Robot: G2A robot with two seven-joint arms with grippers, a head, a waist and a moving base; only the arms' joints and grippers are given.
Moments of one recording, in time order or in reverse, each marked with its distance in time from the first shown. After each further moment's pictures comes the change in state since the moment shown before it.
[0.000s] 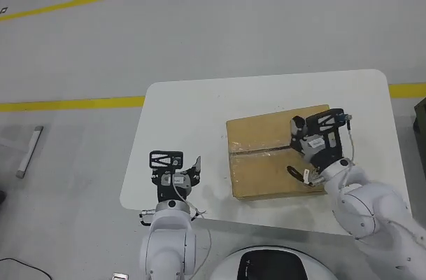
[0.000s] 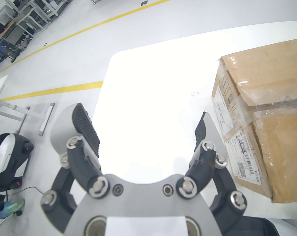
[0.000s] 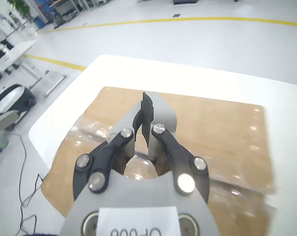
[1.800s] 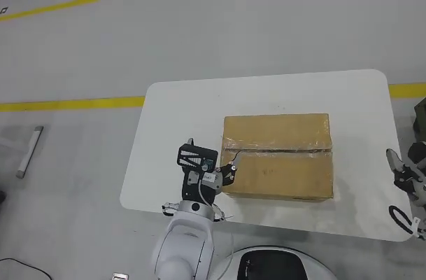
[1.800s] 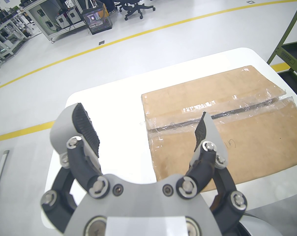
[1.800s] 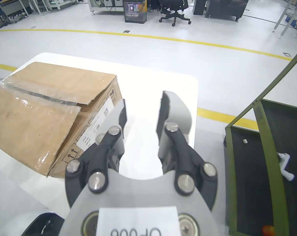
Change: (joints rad) left arm -0.033 -0.006 0.134 -0.053 -0.119 -0.097 0.103; right arm -0.639 0.001 0.601 -0.222 -0.010 -0.322 -0.287
